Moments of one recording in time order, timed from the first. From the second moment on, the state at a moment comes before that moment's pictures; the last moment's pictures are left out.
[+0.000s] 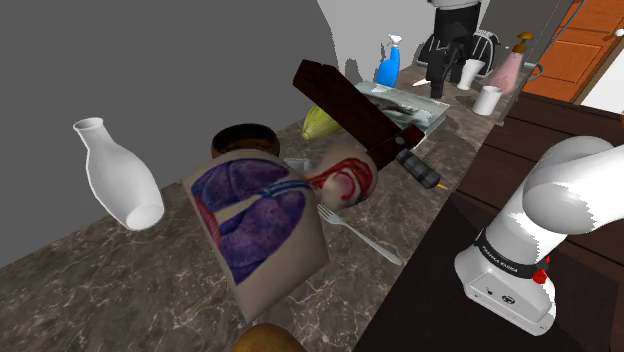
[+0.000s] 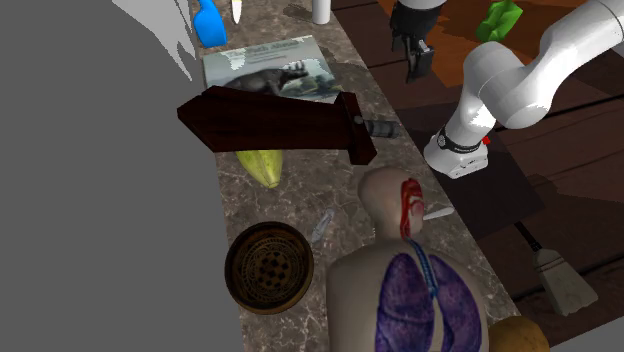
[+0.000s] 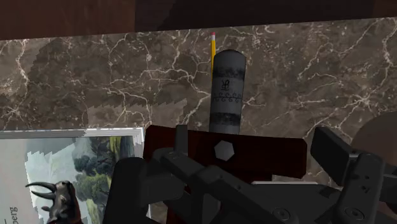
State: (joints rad) arm 0.01 -0.74 0.02 -2.37 -0.12 1.46 -0.02
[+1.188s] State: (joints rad) arm 0.10 -0.30 0.21 -2.30 -0.06 1.83 0.18
